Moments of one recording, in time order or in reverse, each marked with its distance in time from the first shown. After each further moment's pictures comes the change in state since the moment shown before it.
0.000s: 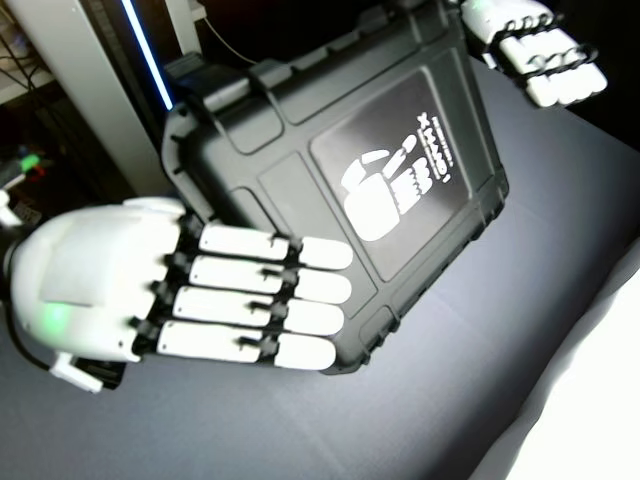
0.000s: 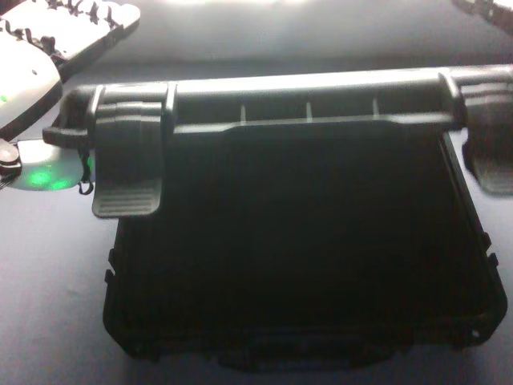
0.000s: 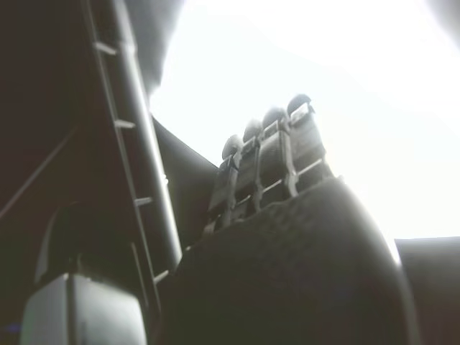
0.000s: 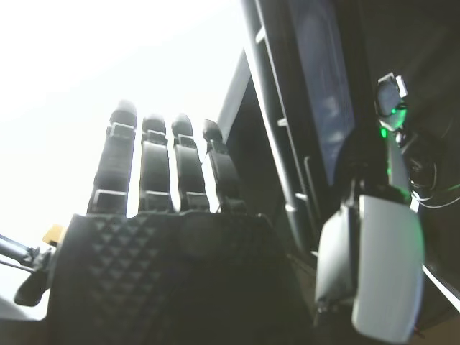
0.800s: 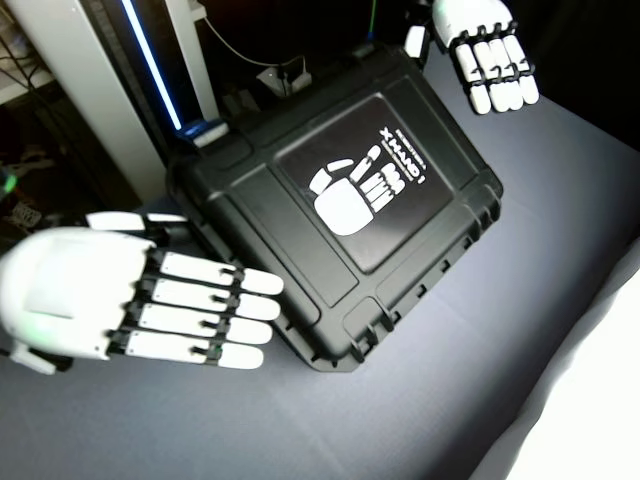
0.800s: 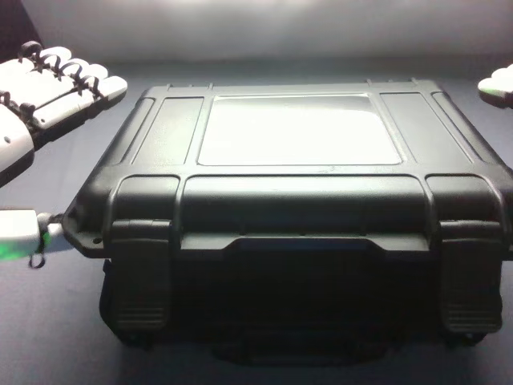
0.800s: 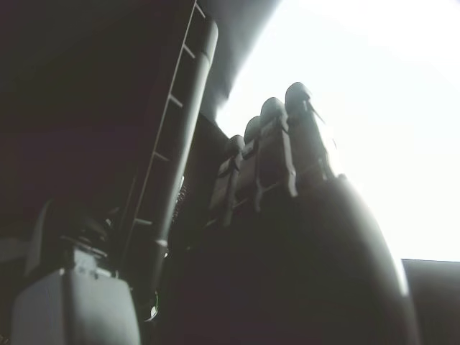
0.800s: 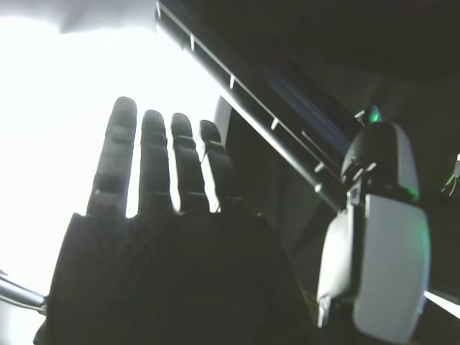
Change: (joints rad) left arm 0.195 0.148 -0.134 0.076 -0.038 -0.028; right arm -0.250 0.114 -0.102 0.000 0.025 0.084
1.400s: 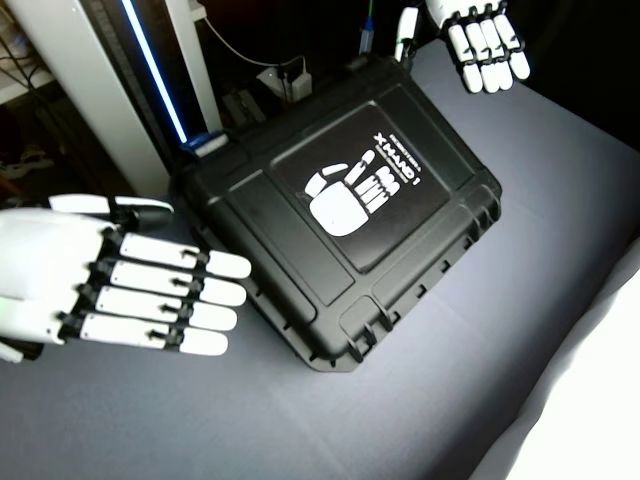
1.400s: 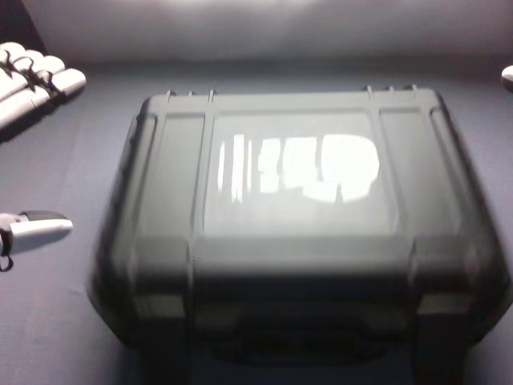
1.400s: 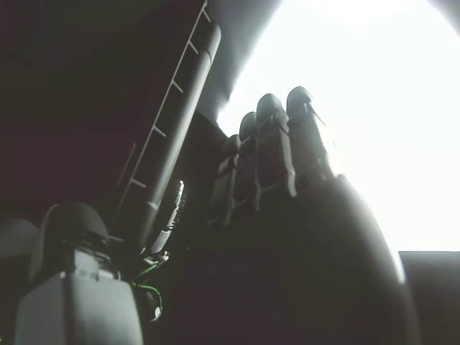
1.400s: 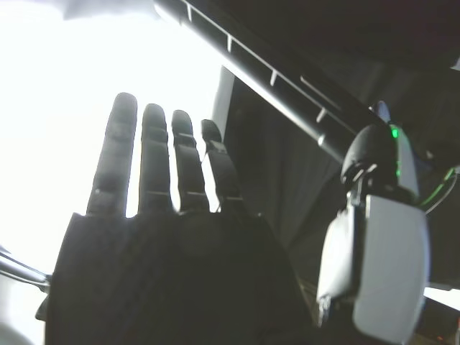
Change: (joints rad) left arm 0.180 0.043 -0.044 -0.132 -0.237 -0.014; right arm -0.068 0.037 -0.036 0.042 0.129 0.000
